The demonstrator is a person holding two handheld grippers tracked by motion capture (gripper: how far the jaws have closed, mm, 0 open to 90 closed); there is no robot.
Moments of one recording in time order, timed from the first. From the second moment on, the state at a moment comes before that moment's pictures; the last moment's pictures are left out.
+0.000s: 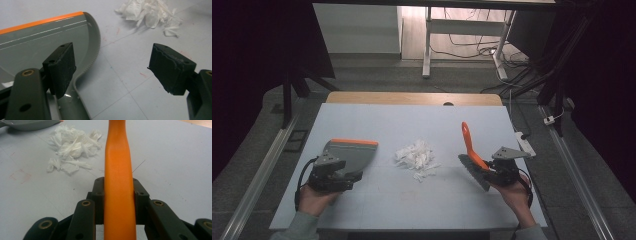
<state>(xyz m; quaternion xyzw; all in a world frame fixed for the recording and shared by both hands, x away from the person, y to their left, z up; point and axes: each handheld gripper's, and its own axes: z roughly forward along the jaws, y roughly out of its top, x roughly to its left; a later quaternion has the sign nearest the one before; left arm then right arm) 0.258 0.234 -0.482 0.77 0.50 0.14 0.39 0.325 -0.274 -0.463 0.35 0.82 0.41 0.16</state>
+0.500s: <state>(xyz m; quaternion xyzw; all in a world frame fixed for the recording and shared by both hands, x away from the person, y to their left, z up) 0.264 0.243 -0.464 0.75 0.55 0.14 0.35 0.327 -0.276 -0.462 0.36 0.82 0.42 0.15</state>
